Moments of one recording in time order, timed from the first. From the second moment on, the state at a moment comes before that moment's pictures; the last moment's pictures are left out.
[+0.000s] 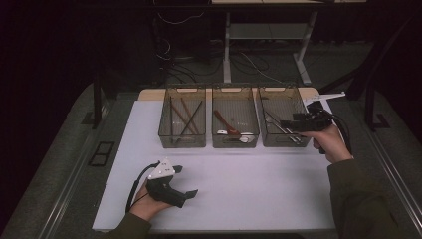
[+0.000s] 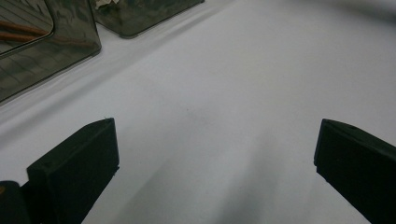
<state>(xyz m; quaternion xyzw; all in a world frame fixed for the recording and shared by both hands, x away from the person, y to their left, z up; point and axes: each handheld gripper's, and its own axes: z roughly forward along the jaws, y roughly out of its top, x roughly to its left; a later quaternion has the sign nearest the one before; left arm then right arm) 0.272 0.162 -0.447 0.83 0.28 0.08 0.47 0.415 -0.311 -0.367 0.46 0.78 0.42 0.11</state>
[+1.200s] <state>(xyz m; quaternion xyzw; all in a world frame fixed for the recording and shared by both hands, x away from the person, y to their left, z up) 0.264 0.166 -0.445 0.83 0.28 0.09 0.48 0.306 -0.282 -0.409 0.37 0.79 0.48 0.13</state>
